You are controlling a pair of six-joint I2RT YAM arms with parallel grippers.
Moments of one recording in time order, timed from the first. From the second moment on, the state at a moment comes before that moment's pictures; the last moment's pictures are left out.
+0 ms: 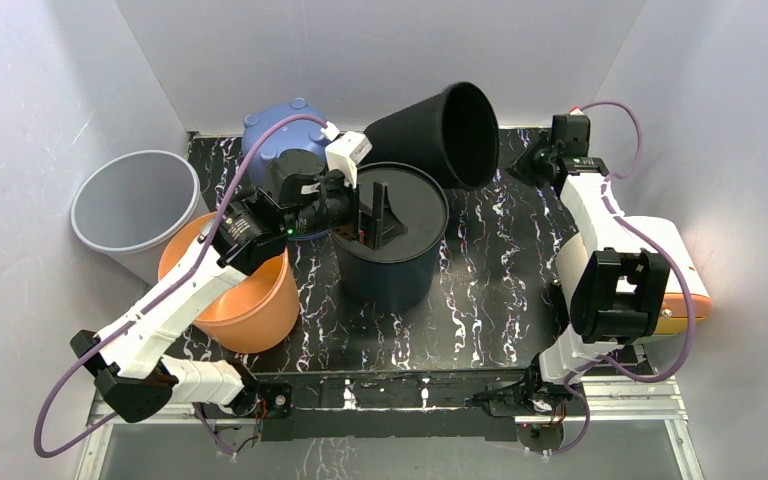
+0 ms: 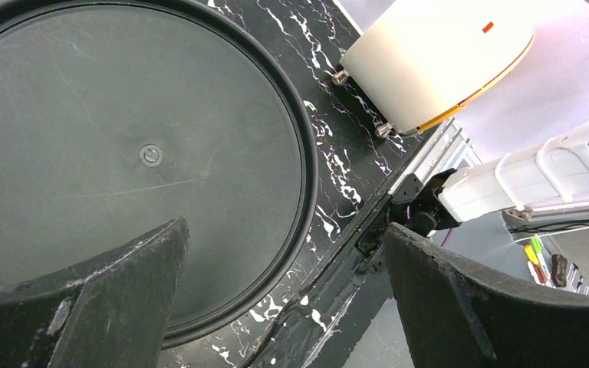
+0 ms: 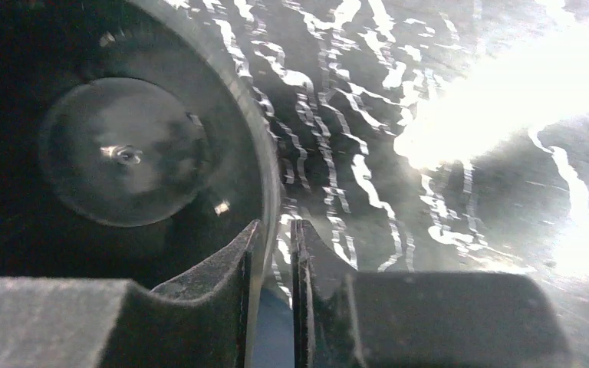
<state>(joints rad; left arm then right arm) -0.81 1.25 1.51 -0.69 0.18 -0.38 -0.05 1.64 1.43 -0.43 -0.18 0.70</state>
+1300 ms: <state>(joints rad) -0.81 1.21 1.50 -0.70 0.19 -0.40 -0.08 1.89 1.54 -0.26 -0.46 0.47</state>
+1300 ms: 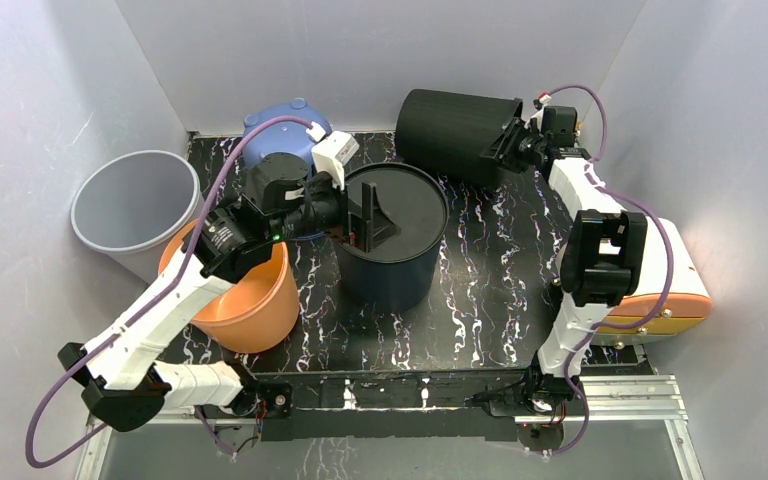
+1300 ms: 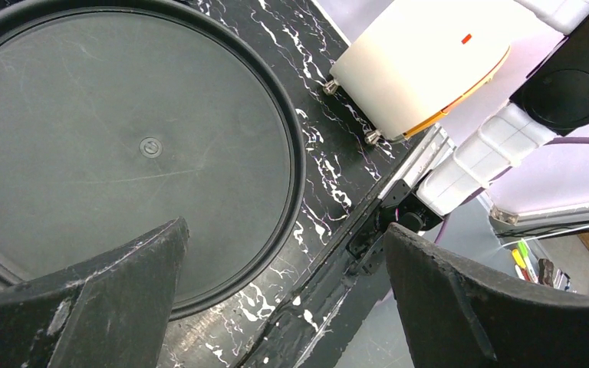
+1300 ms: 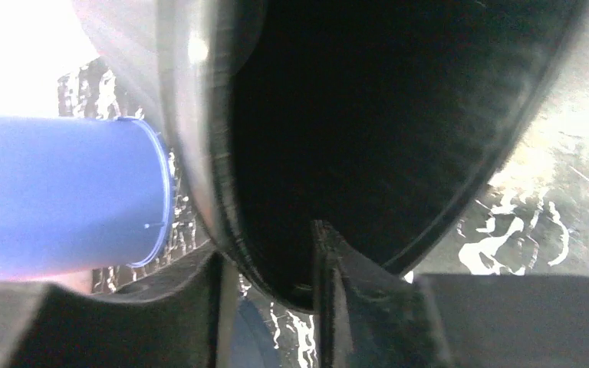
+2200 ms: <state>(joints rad) -0.63 2.06 2.35 -0.84 0.38 -0.49 -0.13 1.48 1.16 -0.17 -0.64 0.53</state>
